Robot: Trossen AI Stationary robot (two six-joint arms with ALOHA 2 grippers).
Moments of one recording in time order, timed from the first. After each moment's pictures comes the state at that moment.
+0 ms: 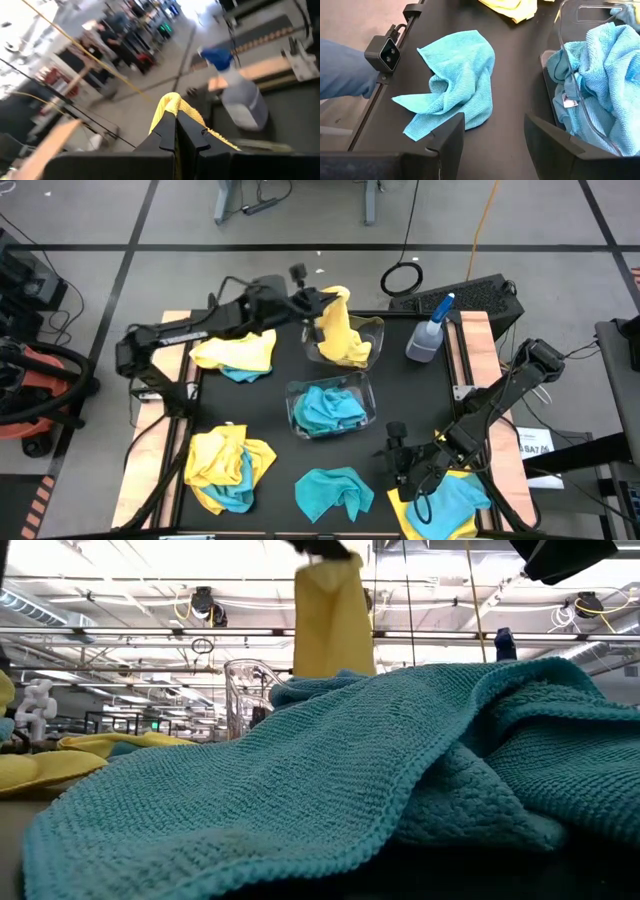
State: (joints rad) left arm 0.29 1.59 1.54 -0.10 -0.16 0.63; right arm 0.73 1.39 0.94 -0.37 0.46 0.43
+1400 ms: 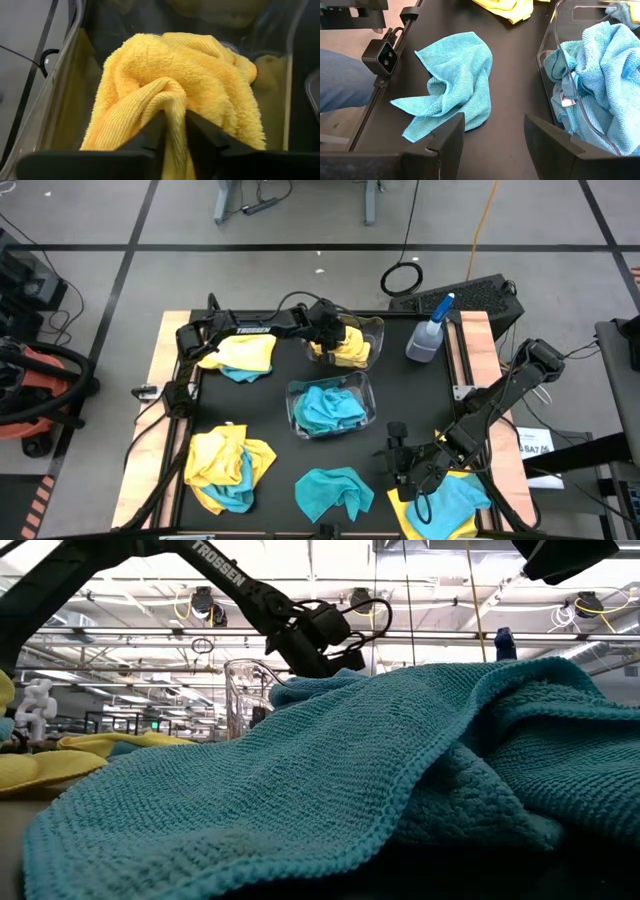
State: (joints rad) left arm 0.44 2.07 1.54 -0.30 0.15 0.43; right arm 0.73 1.39 0.94 -0.37 0.47 0.45
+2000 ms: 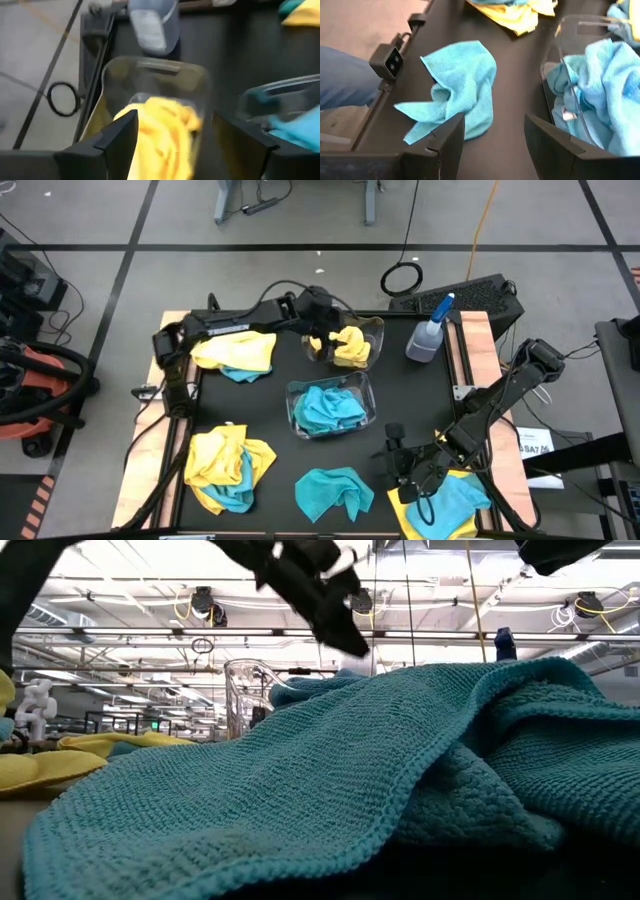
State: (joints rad) left arm 0.36 1.86 1.64 -0.45 0.17 0.35; right arm 0.73 1.39 0.94 -0.32 0.47 0.37
